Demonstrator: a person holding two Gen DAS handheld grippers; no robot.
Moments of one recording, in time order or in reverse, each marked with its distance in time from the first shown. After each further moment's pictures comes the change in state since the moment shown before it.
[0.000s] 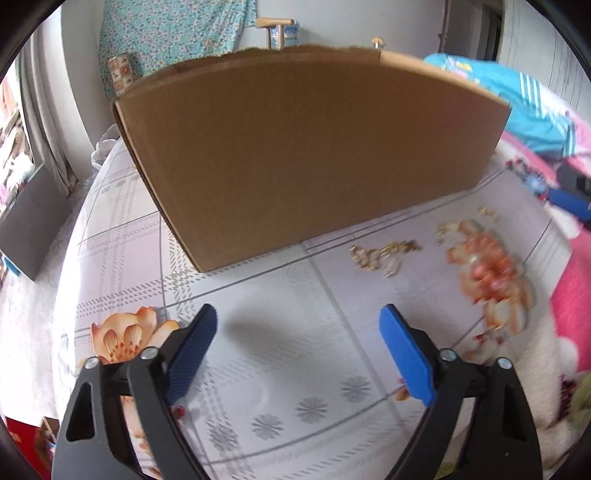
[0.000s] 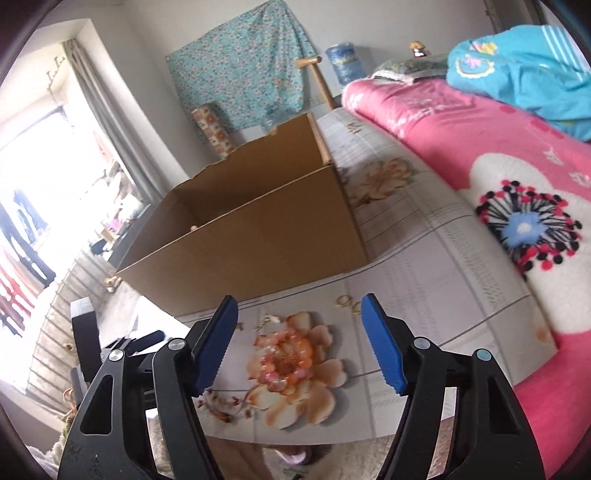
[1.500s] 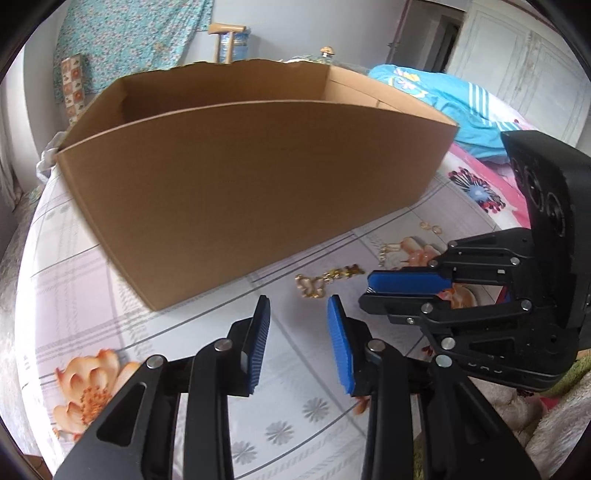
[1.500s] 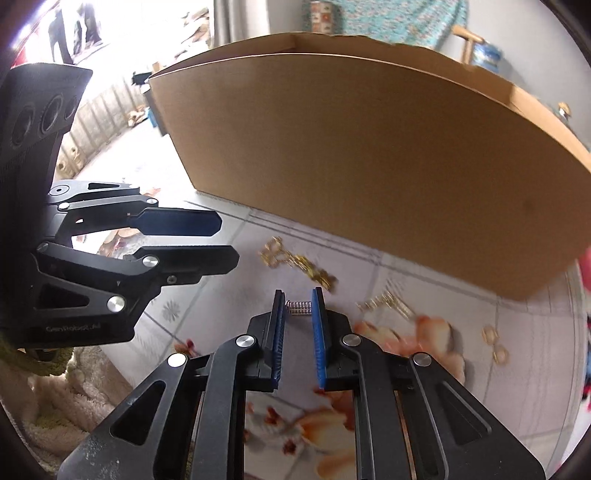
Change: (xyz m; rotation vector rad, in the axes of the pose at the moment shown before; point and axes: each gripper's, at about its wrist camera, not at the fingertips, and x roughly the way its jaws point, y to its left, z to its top) left arm 0.000 0.003 0.018 0.073 -0.008 -0.237; right arm 0.118 0.127 -0.040 -0.553 0.323 -0.012
